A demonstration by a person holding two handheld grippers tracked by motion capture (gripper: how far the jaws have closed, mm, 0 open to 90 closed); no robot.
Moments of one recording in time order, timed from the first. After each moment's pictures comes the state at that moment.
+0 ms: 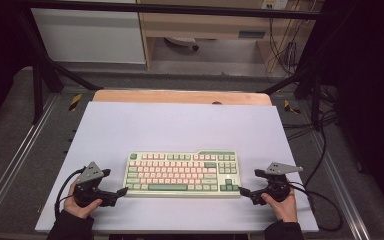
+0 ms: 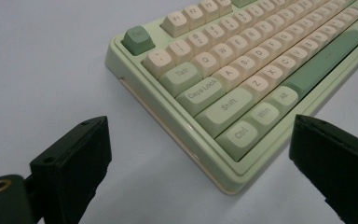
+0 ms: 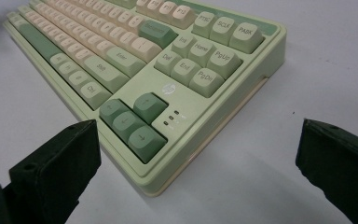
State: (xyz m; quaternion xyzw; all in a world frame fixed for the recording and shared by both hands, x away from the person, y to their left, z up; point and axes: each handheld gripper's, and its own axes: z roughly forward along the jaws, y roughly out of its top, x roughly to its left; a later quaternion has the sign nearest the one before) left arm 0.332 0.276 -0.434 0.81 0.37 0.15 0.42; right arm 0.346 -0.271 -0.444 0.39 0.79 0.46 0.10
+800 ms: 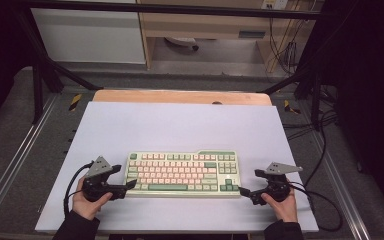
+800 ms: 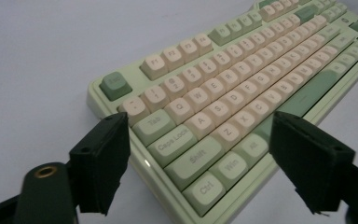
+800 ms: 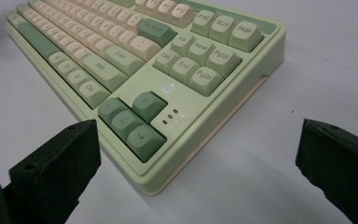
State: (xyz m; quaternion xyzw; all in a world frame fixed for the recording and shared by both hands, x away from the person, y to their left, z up) left arm 0.337 0.245 -0.412 0.80 0.38 0.16 0.43; right arm 0.347 -0.271 -0.445 0.38 0.80 0.46 0.10
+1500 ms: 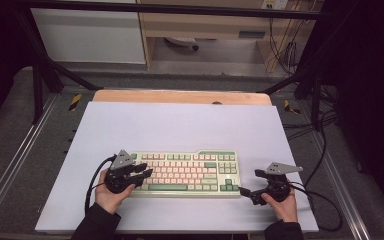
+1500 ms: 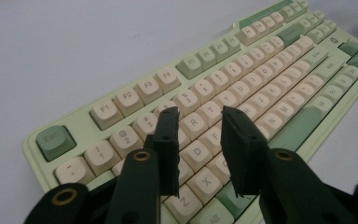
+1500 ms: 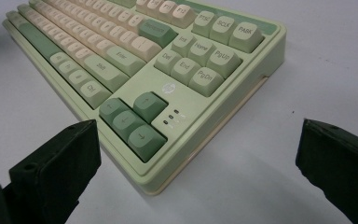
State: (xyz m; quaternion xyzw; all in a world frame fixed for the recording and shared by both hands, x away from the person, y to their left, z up) left arm 0.354 0.193 -0.407 0.81 0.37 0.15 0.43; right arm 0.346 -0.272 -0.444 0.38 0.80 0.46 0.10
